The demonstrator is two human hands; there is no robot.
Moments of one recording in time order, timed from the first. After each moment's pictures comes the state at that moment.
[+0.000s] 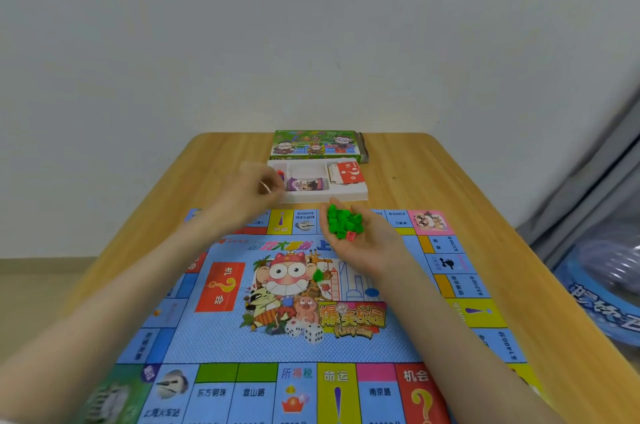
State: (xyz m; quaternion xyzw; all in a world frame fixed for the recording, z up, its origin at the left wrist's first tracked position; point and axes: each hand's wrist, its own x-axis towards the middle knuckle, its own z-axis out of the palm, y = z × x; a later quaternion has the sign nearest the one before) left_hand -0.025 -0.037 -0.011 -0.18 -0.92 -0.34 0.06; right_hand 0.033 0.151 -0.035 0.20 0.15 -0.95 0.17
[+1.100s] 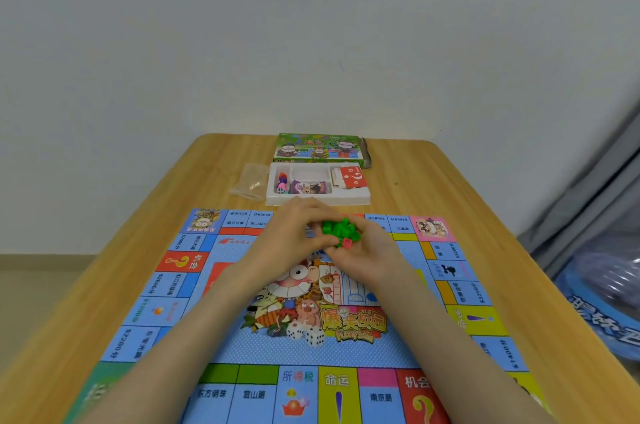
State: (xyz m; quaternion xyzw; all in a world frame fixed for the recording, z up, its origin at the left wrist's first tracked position) left_hand 0.013 0.007 -0.043 -0.30 -0.89 -0.33 0.12; right_hand 0.032 0.141 -0.043 0.16 0.21 -0.94 0.21
